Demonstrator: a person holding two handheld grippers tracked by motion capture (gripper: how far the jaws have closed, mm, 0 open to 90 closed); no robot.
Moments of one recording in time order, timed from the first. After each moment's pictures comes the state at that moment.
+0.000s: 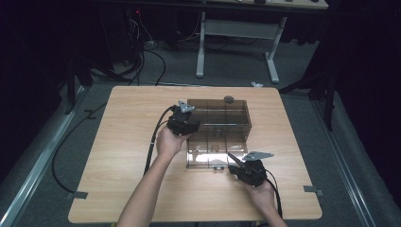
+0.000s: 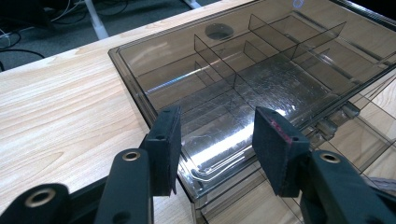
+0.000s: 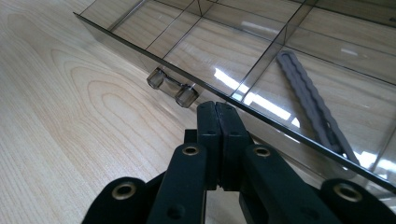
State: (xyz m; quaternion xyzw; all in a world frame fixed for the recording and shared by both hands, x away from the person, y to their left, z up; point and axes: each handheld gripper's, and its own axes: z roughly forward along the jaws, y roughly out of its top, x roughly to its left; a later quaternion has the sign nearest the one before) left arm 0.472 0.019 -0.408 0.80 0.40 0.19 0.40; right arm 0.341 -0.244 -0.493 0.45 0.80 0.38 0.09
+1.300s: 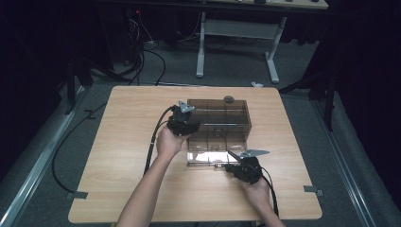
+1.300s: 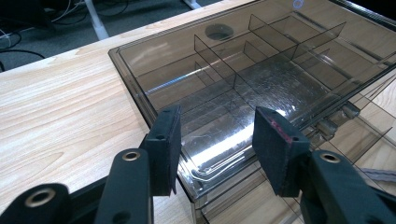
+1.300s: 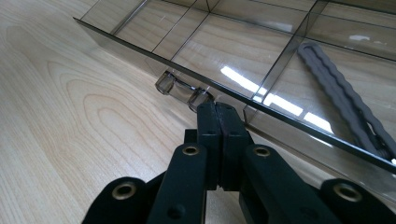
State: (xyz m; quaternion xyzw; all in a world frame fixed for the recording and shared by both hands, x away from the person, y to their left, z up) left arm 0.472 0.019 -0.408 0.80 0.40 0.19 0.41; right arm 0.354 -0.236 -0.500 0.46 0.79 0.39 0.07
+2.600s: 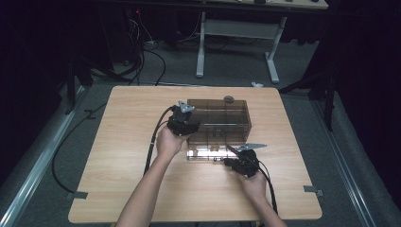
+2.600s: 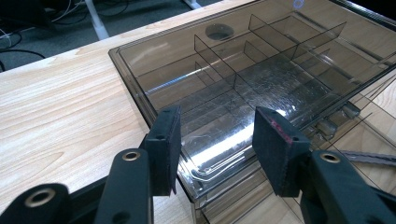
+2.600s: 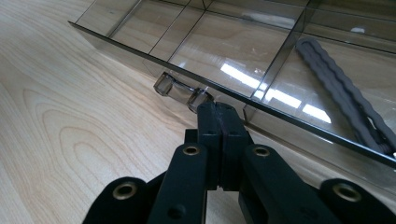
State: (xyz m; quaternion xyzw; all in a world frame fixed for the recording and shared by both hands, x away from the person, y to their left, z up) left arm 0.472 0.019 -0.408 0.80 0.40 0.19 0.41; right arm 0.376 -0.233 -0.500 0.49 0.78 0.38 0.07
